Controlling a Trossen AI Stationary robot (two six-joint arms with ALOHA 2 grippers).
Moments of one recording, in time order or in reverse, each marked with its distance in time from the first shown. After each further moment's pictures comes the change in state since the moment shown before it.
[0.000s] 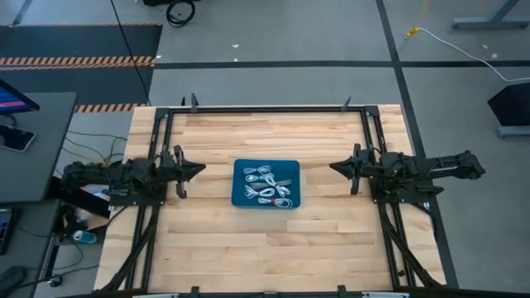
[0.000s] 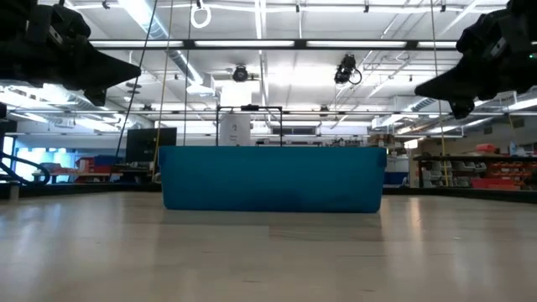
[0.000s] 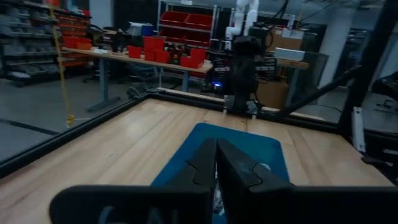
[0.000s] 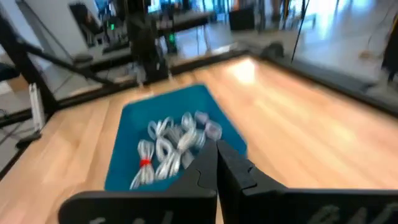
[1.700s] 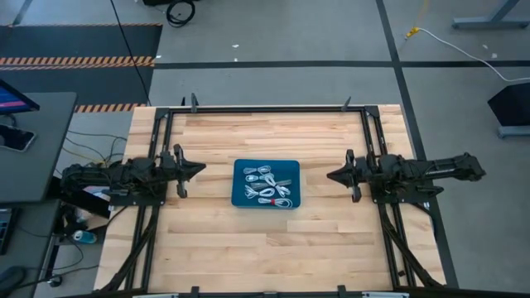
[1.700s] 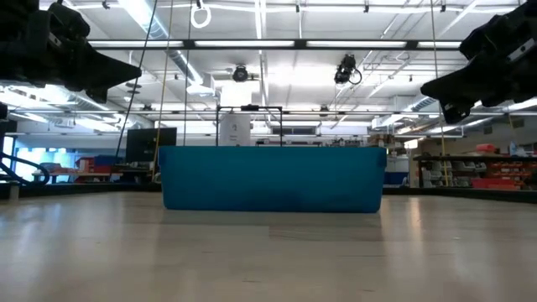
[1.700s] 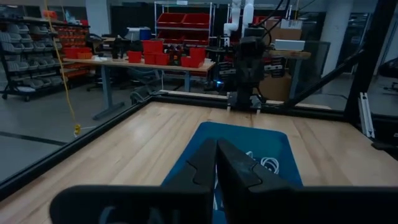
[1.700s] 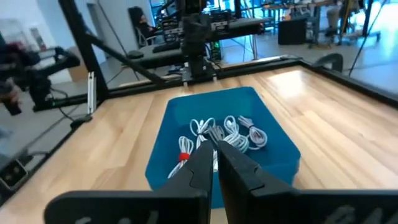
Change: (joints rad) left arm 0.042 0.001 -0.003 0.008 0.045 0.087; right arm -0.025 -0.005 -0.102 0.171 -0.221 -0.085
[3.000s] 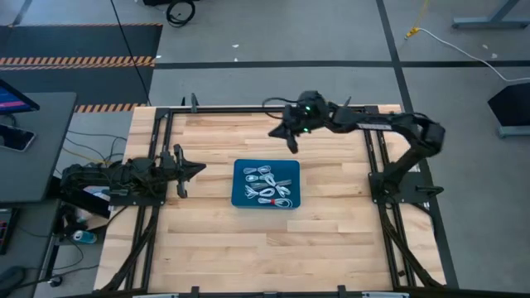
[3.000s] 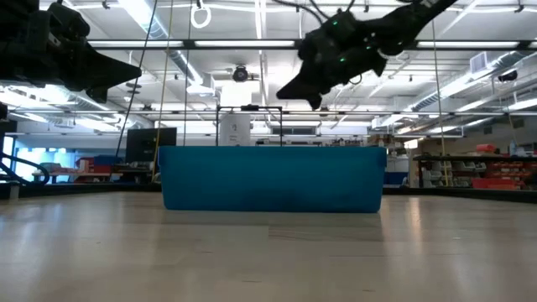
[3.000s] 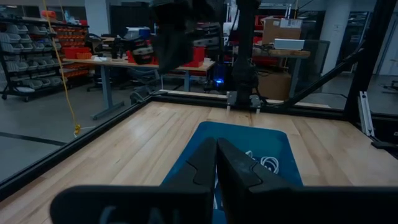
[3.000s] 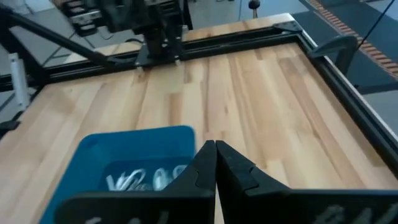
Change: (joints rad) left arm 0.000 0.000 0.000 -0.014 0.001 0.003; right arm -0.539 1.445 1.044 0.023 -0.585 -0.235
